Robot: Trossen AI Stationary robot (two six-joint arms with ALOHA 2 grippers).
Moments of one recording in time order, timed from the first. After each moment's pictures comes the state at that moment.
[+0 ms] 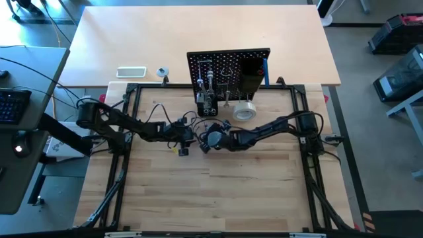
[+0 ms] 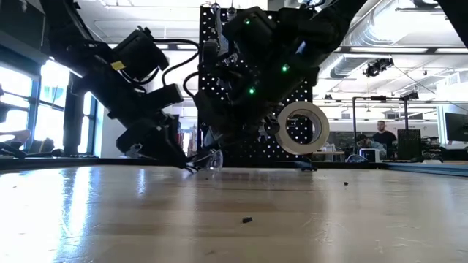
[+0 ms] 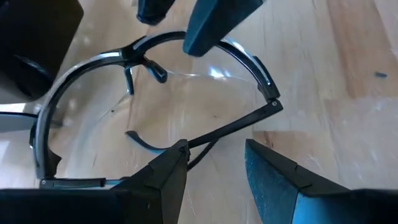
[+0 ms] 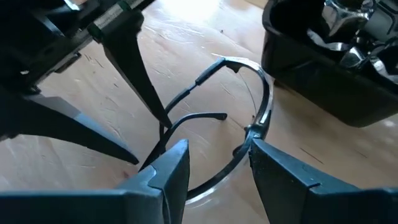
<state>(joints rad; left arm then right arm) 0.10 1.58 0.48 0.35 -0.16 0.20 0.04 2.06 1.20 0.14 0.59 0.50</state>
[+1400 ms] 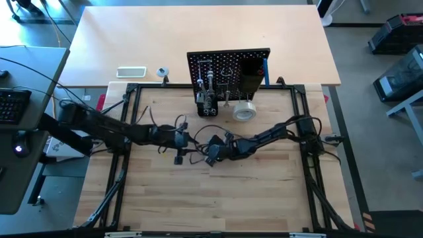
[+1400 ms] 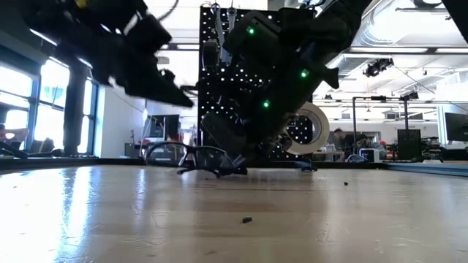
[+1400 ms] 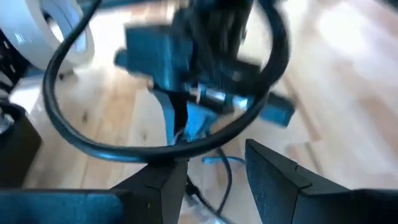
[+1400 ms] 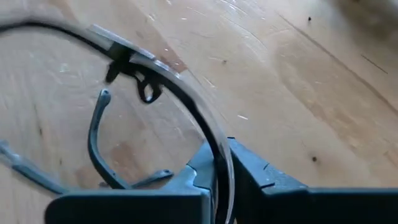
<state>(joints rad) -0.04 1.34 0.48 0.36 -0.04 0.15 0.13 2.09 1.20 -0.04 0.49 0.58</state>
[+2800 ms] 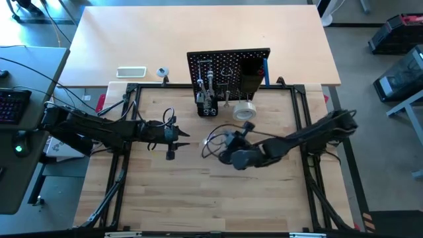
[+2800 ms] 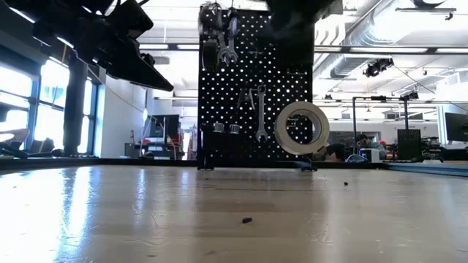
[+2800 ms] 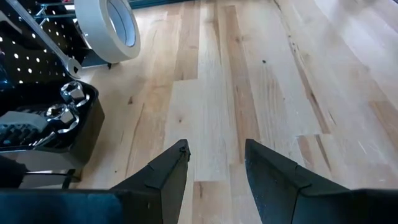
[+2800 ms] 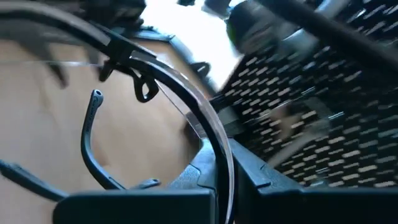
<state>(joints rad) -0.05 1.05 0.48 0.06 -0.15 0.11 0.33 1.65 1.20 -0.29 1.03 0.20</state>
